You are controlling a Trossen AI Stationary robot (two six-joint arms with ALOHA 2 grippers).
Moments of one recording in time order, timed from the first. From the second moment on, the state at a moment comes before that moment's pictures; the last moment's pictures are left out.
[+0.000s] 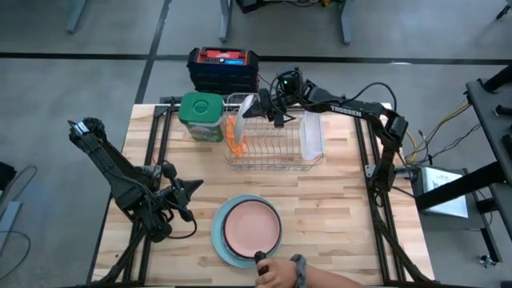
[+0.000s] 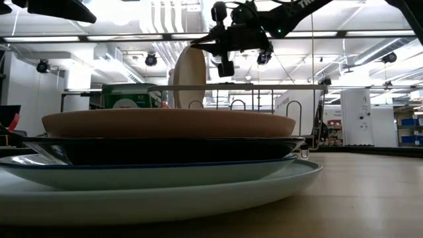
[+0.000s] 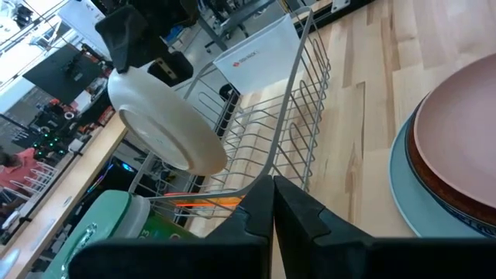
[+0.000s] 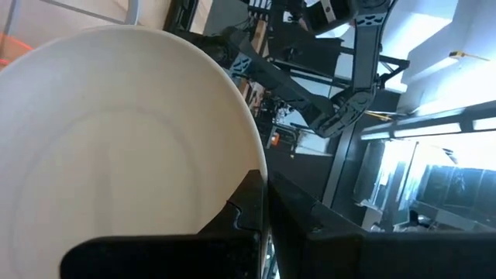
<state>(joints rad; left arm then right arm) -0.86 1.14 0.85 -0.91 -1.23 -0.54 -0.52 1.87 1.54 0.03 -0.85 -2.07</state>
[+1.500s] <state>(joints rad) -0.86 1.14 0.85 -0.91 -1.24 -0.54 -0.52 1.93 1.53 0.06 -0.84 -2.09</state>
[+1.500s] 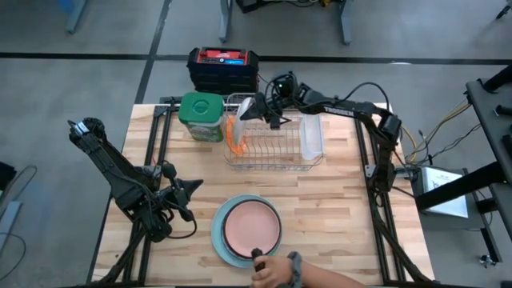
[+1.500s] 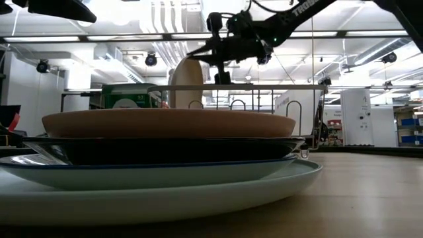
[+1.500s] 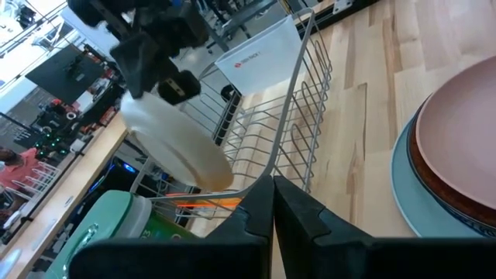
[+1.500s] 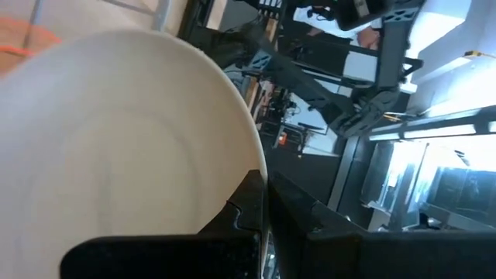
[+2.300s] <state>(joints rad) -0.86 1.14 0.85 -0.91 -1.24 -0.54 -0.52 2.00 1.54 0.09 -0.84 -2.03</state>
